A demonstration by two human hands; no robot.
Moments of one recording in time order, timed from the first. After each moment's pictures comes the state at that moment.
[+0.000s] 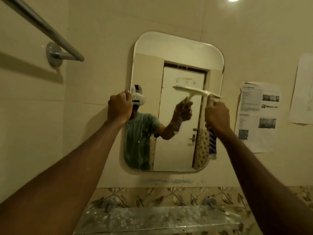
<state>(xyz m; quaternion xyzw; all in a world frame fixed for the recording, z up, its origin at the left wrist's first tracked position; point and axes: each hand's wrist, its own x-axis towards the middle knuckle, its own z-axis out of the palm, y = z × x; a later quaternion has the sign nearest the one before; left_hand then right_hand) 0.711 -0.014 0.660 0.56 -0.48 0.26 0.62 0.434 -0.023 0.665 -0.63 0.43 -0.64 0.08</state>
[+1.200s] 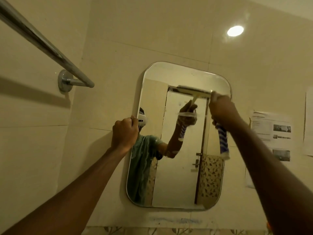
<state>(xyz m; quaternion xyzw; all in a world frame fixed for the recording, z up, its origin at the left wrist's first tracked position) 0.721 -0.023 0.660 0.51 -0.51 0.23 0.66 0.454 -0.022 0.768 -0.68 0.45 -0.58 0.04</state>
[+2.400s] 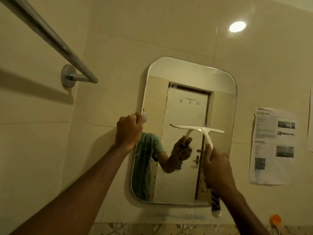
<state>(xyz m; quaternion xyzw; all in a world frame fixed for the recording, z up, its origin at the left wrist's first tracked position) 0.725 -0.022 0.659 0.48 -0.52 0.25 0.66 0.470 -0.010 0.601 -0.68 0.45 -0.58 0.04</state>
